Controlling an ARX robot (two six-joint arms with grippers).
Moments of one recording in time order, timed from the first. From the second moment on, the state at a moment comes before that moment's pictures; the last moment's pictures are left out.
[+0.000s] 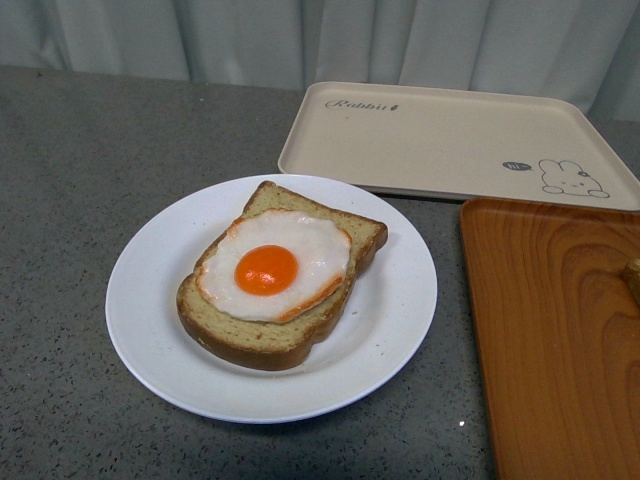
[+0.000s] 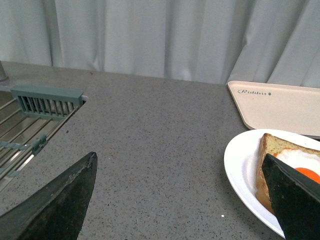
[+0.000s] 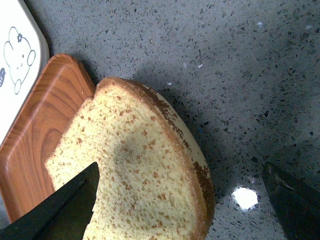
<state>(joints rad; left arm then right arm) 0.00 0.00 0.02 0.00 0.00 0.00 -0.47 1.39 0.50 0.00 -0.35 0.55</state>
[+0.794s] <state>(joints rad) 0.00 0.00 0.02 0.00 0.00 0.00 -0.42 1.40 0.52 0.01 -0.30 0.58</state>
